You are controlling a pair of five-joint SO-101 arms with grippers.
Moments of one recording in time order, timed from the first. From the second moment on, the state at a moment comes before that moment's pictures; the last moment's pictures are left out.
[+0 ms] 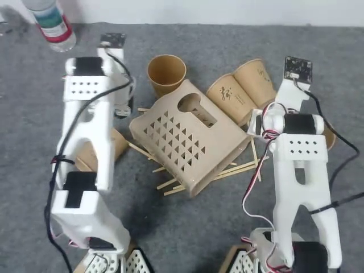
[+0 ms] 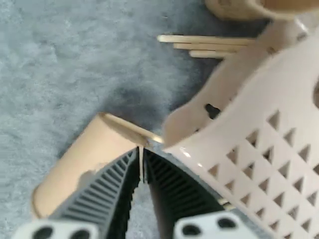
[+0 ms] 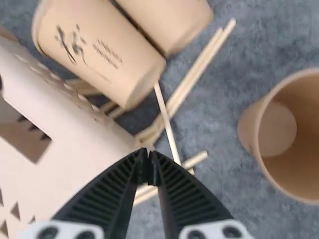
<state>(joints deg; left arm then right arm) -4.0 14.2 -13.9 98.9 3.8 -3.1 -23.6 25.9 68.4 -12.8</state>
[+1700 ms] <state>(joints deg) -9.1 -31.6 40.6 56.0 -1.4 -17.4 -40.3 38.3 67.8 13.7</state>
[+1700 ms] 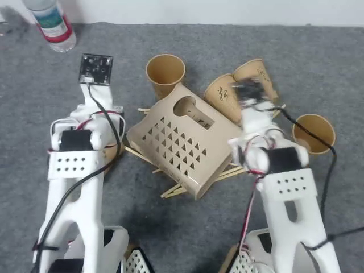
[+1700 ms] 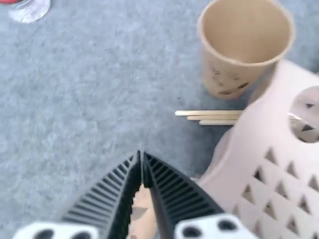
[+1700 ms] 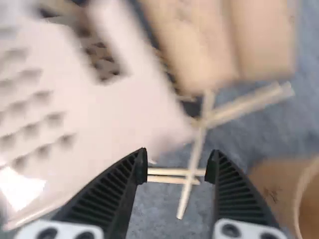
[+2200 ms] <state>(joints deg) -21.6 -13.9 41.2 37.3 4.7 -22.5 1.9 -12.5 84.0 22.9</state>
